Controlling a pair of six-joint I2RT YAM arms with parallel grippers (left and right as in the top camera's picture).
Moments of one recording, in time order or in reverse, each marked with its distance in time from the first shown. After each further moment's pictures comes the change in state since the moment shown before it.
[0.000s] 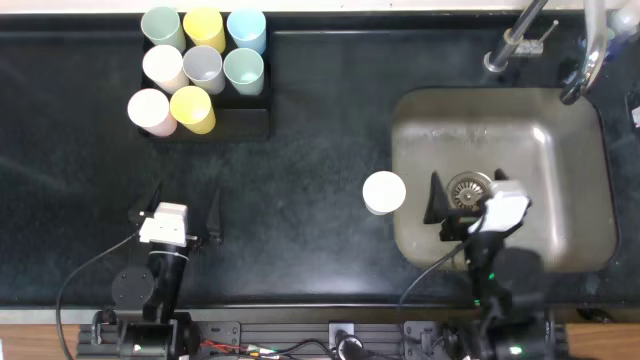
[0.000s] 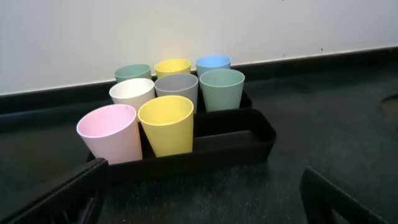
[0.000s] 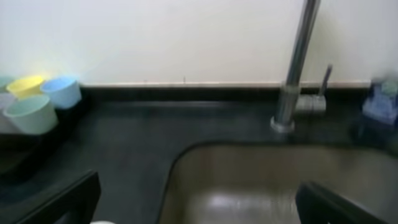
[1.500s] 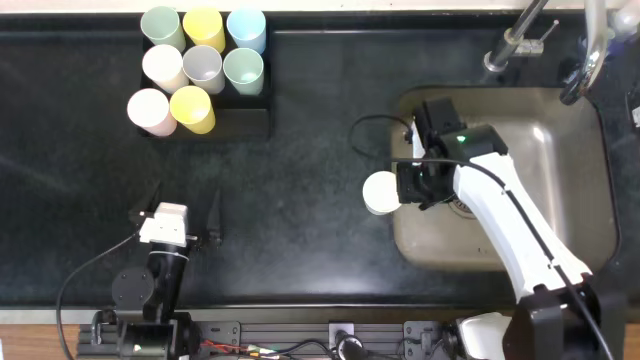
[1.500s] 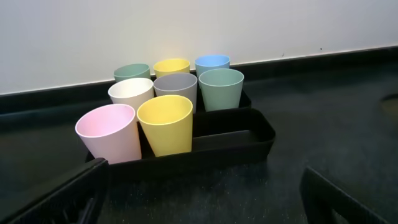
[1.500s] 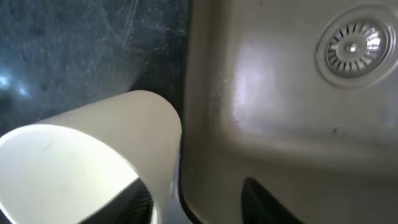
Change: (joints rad) left arm 0.000 0.000 0.000 0.000 0.003 0.000; right arm 0.090 1.199 0.681 -0.750 -0.200 0.074
